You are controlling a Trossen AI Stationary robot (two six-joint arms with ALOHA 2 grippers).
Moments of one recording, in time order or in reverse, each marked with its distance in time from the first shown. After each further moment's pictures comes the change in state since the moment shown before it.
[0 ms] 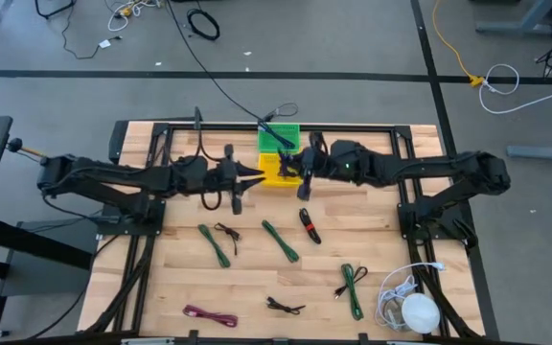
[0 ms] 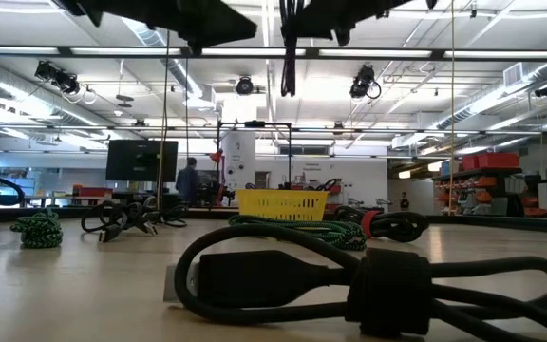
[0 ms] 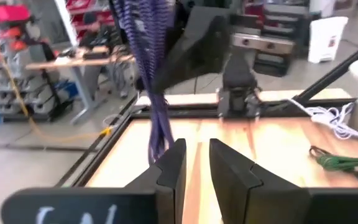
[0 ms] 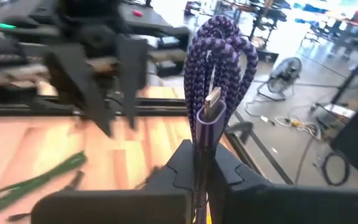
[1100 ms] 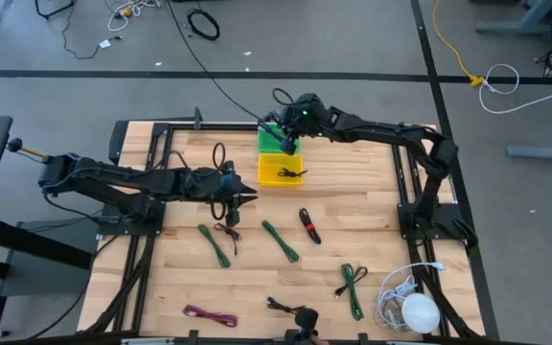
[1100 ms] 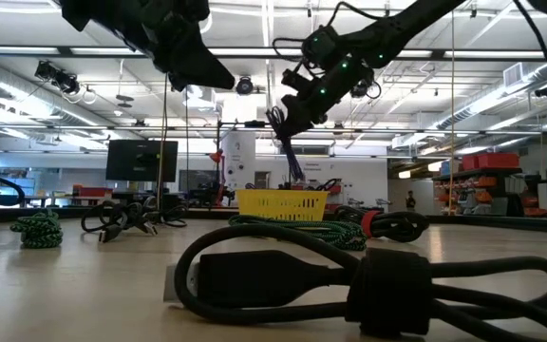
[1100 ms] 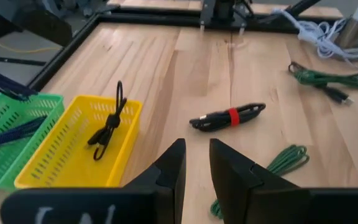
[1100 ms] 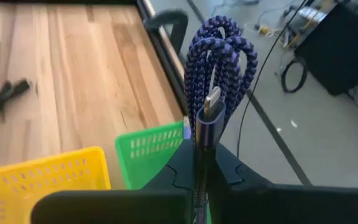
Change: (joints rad) left arm -0.047 0.031 -0.001 -0.322 0.023 -0.174; right arm -0.403 0.442 0.321 -0.242 -0.164 -0.140
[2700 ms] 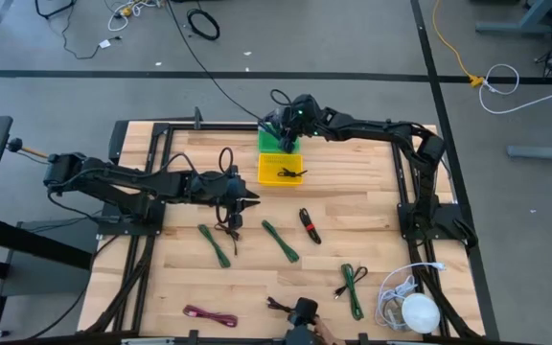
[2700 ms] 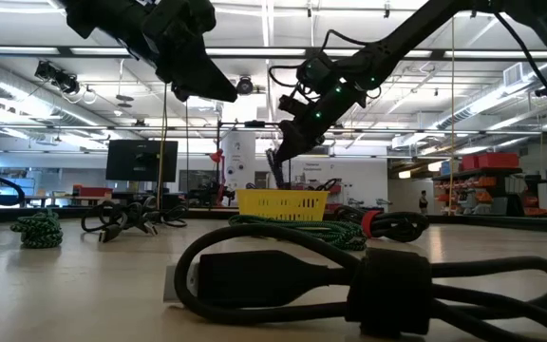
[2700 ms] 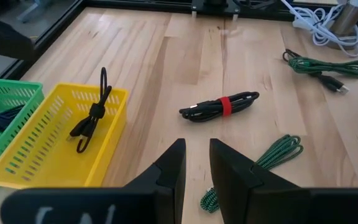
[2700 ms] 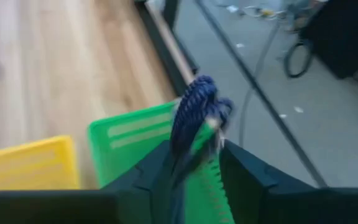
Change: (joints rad) left arm -0.008 0.060 0.000 0.018 0.026 -0.020; right arm -0.047 0.099 -0.001 0.070 -0.009 0.018
